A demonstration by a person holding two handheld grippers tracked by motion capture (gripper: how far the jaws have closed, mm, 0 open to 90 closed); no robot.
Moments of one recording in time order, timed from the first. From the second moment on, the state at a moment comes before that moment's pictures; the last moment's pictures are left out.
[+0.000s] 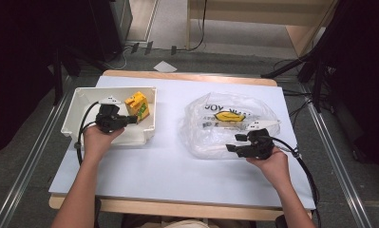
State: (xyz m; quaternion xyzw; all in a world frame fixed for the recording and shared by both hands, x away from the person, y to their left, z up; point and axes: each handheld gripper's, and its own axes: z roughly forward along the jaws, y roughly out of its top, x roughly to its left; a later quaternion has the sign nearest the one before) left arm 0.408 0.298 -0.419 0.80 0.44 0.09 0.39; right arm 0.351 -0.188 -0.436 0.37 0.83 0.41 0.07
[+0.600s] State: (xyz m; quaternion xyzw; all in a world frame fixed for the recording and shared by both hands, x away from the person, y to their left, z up) left arm 0.417 0.301 -0.427 0.80 0.45 0.10 0.39; right arm 0.351 -0.187 -0.437 0.37 0.84 0.40 0.07
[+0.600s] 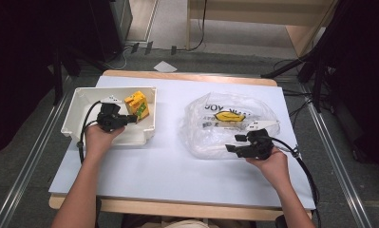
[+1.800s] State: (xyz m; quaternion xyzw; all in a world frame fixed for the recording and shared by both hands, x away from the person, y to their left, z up) left arm 0.441 0.318 -0.434 0.77 0.50 0.10 0.39; right arm 0.352 -0.188 -0.438 0.37 0.84 0.40 0.07
